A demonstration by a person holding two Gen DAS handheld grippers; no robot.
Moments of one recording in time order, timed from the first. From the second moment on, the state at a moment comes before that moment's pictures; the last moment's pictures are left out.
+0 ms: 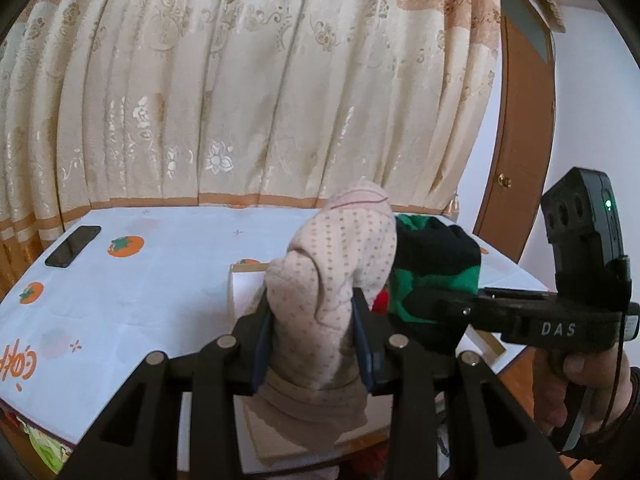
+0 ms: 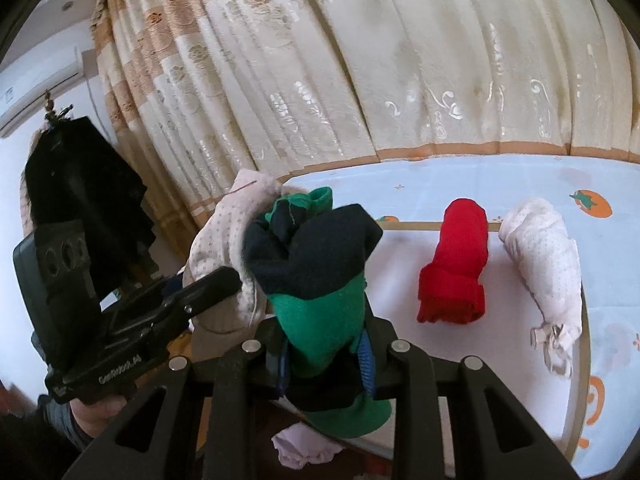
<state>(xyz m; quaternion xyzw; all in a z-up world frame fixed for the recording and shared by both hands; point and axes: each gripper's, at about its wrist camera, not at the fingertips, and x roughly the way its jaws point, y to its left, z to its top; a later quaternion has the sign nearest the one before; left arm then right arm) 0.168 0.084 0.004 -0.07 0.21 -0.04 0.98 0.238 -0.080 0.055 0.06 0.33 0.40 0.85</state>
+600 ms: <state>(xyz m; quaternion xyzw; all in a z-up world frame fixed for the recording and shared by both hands) 0.252 0.109 -0.015 -0.09 0.27 -0.01 0.96 0.330 -0.054 0.031 0.10 0.39 0.36 0.84</state>
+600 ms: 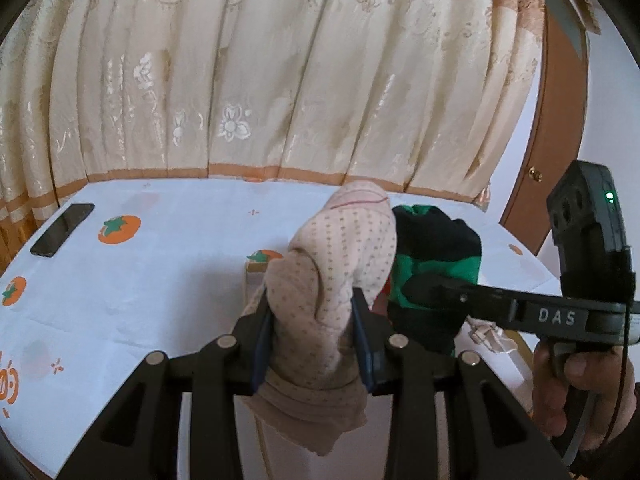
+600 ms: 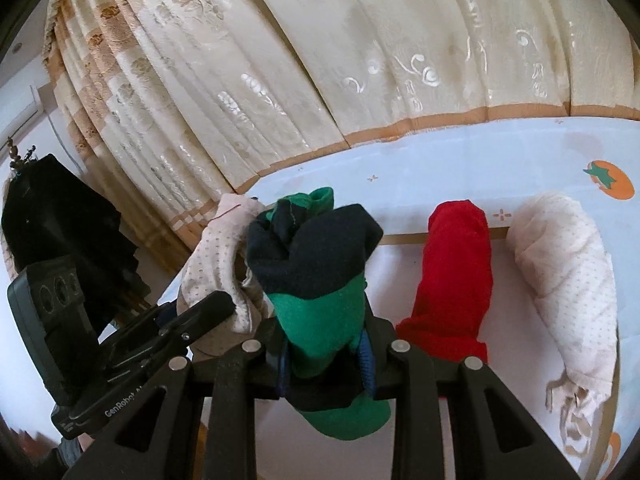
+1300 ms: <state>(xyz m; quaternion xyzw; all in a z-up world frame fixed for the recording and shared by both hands) 0.318 0.126 -0.043 -0.11 0.35 0.00 0.93 0.378 -0.021 -0.003 0.07 0.43 0.33 0.84</state>
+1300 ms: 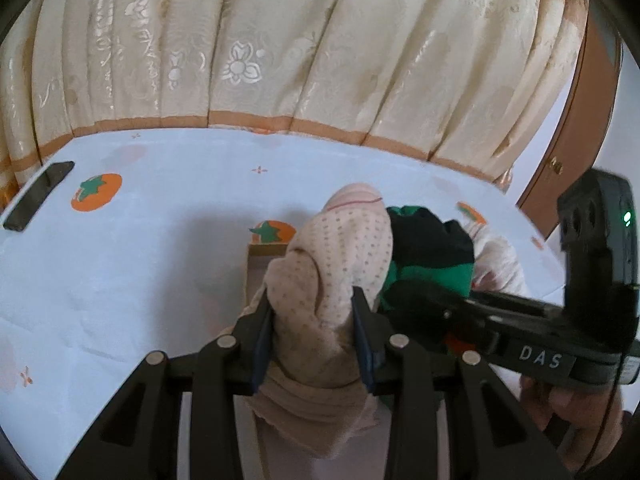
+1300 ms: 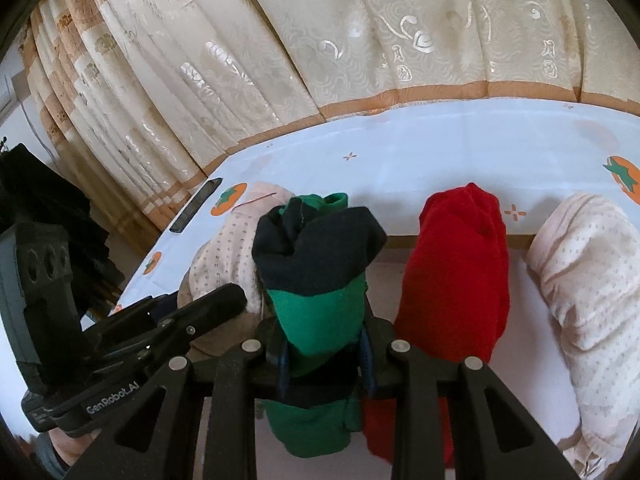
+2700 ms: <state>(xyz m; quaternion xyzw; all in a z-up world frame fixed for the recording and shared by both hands) 0.302 0.109 -0.021 -0.08 0.34 -0.01 0.94 0.369 -0.029 0.007 0.05 0.41 0.32 0.85</state>
